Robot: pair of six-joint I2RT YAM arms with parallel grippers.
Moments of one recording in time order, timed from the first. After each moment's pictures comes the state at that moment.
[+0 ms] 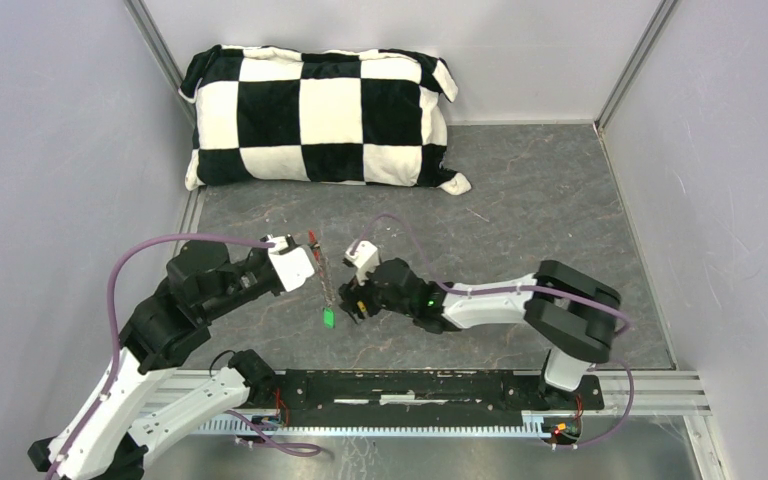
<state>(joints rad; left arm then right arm) -0.72 0.62 1.07 -0.70 0.16 0.61 1.13 1.69 0.81 0.41 0.11 0.21</state>
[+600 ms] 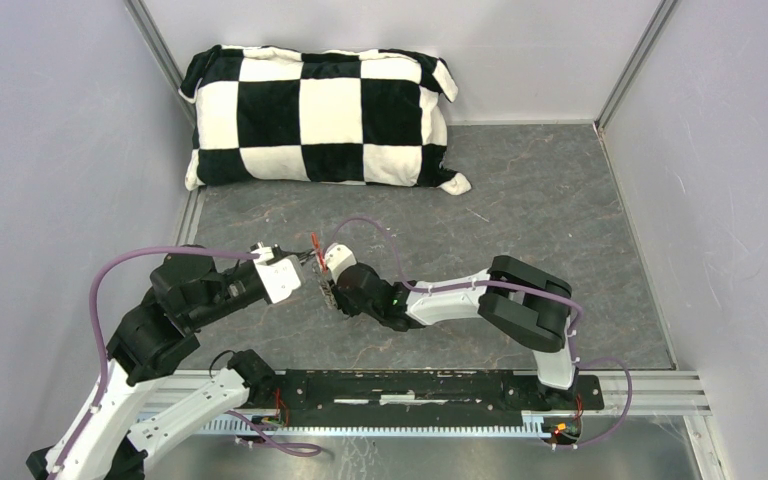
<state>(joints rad) -0.71 0.57 1.09 -0.73 0.24 0.60 1.20 1.95 1.09 0.24 0.31 0.24</state>
